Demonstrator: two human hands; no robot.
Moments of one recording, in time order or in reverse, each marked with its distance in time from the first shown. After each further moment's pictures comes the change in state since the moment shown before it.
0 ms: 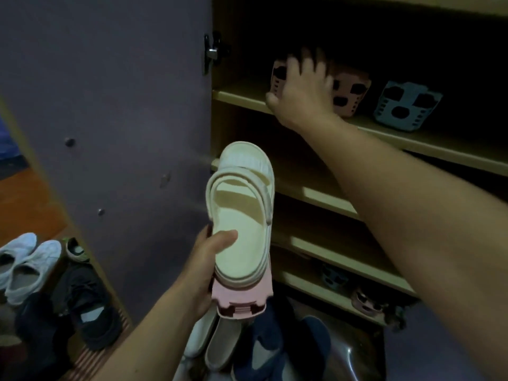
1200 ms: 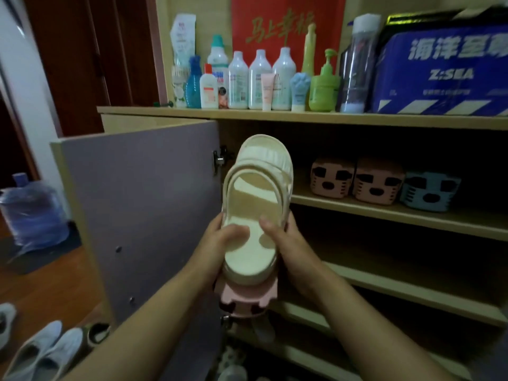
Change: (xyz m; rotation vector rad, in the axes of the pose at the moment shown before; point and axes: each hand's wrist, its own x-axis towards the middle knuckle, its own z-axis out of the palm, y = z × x) left_hand -0.022 0.143 0.095 0.364 -0.149 0.404; right_hand -0.132 -0.009 -0.031 1.655 -0.477 0.163
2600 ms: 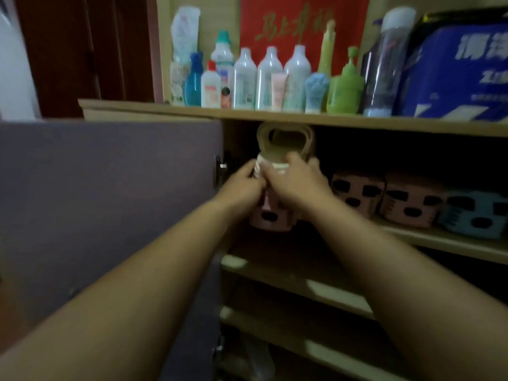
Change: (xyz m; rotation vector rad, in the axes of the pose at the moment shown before) left_hand 0.159 0.041 0.002 0.469 -0.011 0.182; right_hand 0.148 -0.071 -0.006 -1.114 0.480 0.061
